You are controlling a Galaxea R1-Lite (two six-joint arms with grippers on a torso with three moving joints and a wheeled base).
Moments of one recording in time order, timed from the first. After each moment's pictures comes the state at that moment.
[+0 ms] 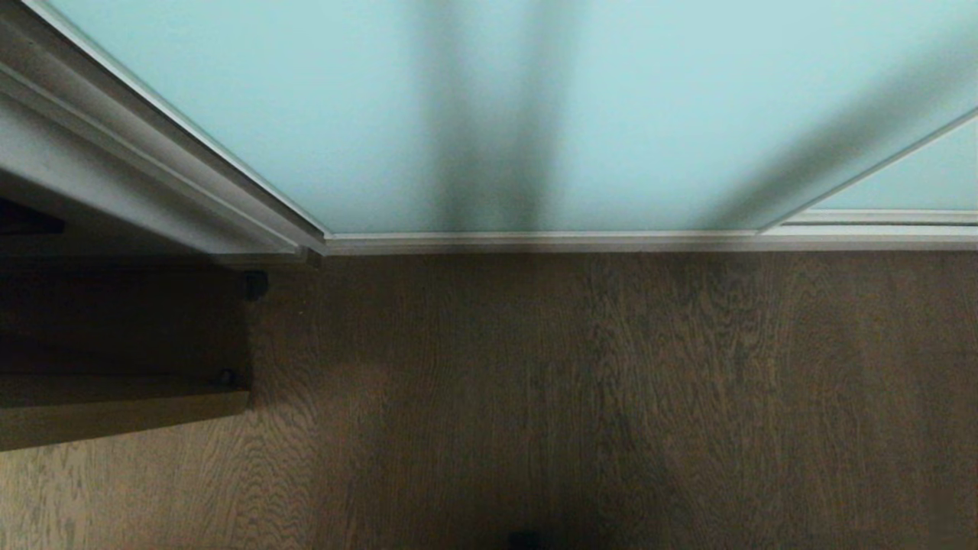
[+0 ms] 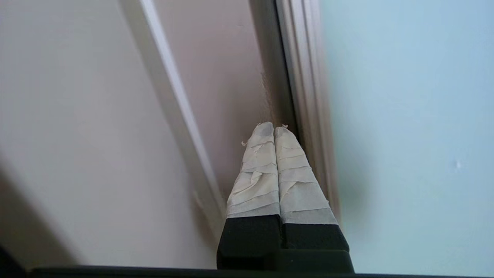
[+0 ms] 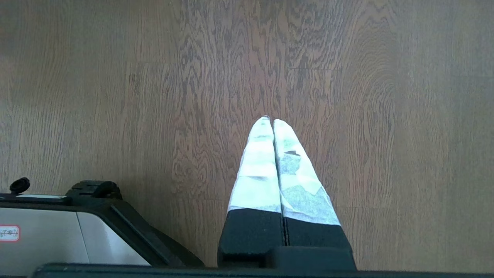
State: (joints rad) left arm 0.14 1.22 -0.82 -1.49 0.11 0.17; right arm 0.00 0.00 0.00 -0.01 0.00 0.02
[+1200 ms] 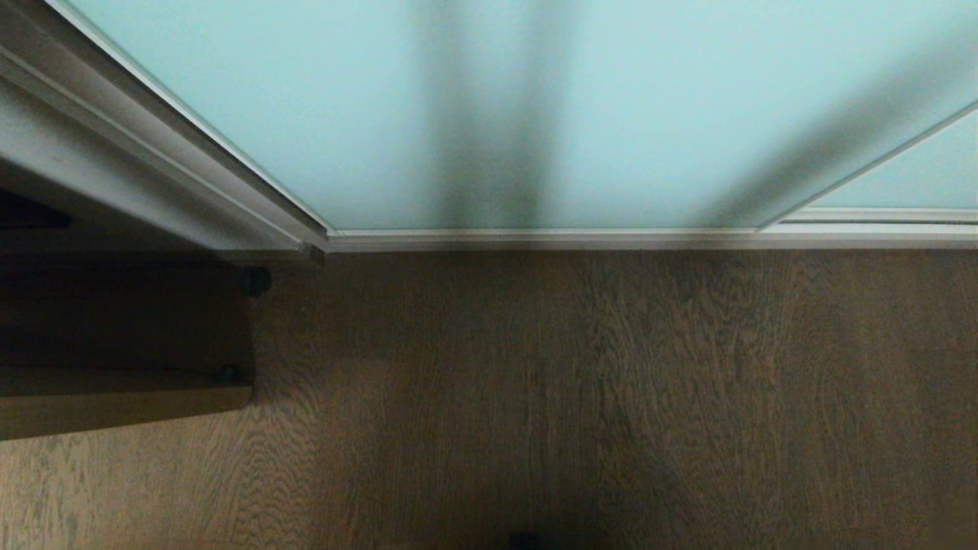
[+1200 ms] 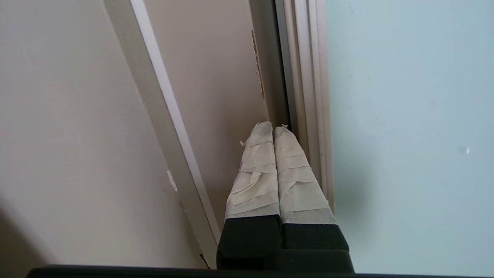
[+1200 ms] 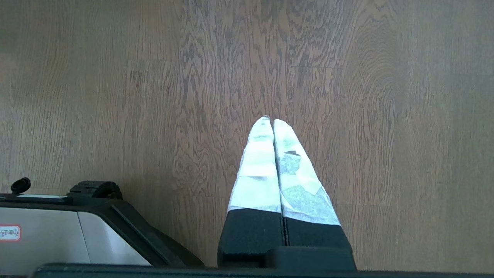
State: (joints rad) left arm 0.08 1.34 -0.89 -1.50 0.11 0.17; right arm 0.00 0.00 0.00 -0.01 0.00 0.02
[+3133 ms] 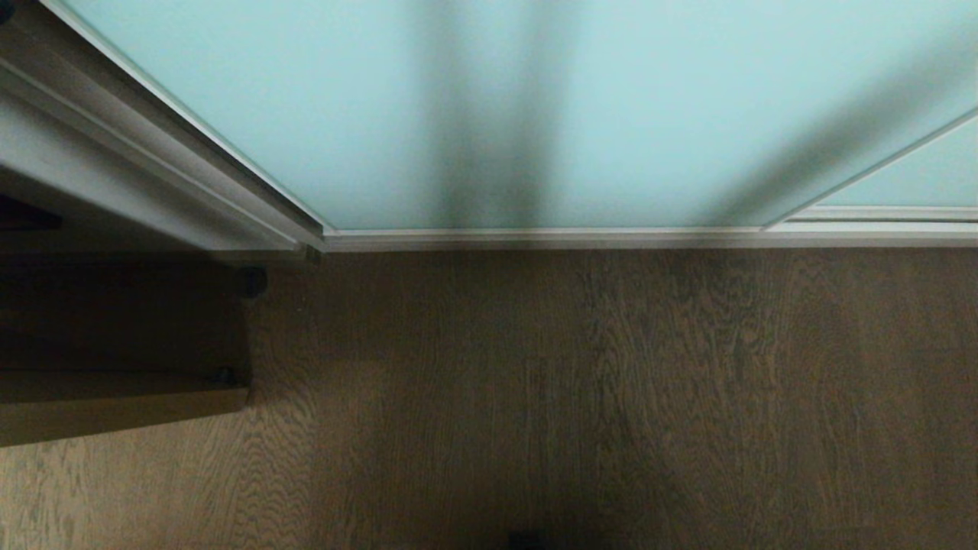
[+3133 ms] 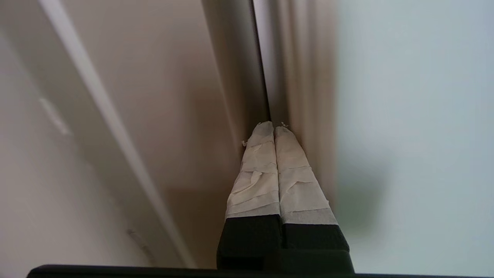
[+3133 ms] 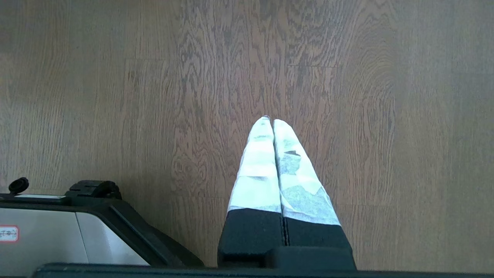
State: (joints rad) left arm 0.07 1.41 -0.92 -1.50 0.11 0.15; right arm 0.00 0.00 0.00 -0.01 0.00 0.02
